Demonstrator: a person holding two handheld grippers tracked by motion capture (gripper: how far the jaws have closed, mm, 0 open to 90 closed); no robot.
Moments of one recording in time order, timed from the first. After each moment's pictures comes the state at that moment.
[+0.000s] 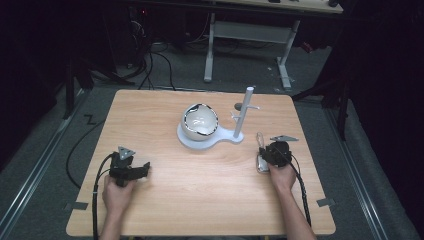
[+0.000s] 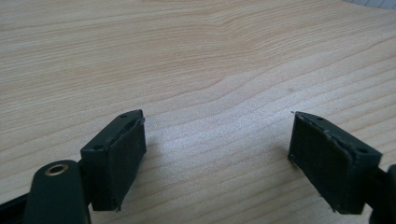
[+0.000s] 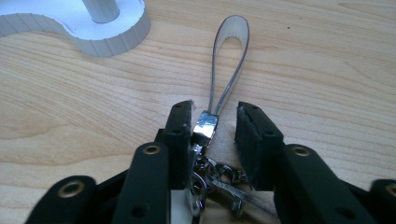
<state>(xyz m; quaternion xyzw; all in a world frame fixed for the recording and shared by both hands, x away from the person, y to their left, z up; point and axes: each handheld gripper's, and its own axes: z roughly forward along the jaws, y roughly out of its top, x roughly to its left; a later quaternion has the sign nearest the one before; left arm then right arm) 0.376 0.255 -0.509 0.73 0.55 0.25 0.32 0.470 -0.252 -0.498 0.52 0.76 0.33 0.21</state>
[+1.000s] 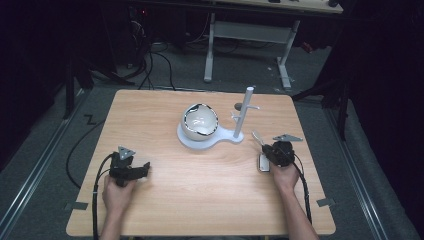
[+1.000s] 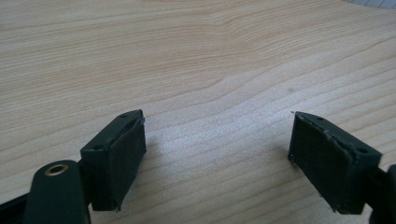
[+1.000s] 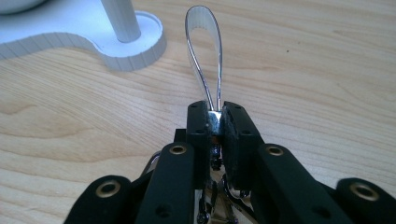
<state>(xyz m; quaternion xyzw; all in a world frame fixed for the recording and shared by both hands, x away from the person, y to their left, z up) 0.376 0.255 -0.509 0.73 0.56 0.25 0.32 0.463 -0.257 -0.483 0.49 0.76 0.36 0.21</state>
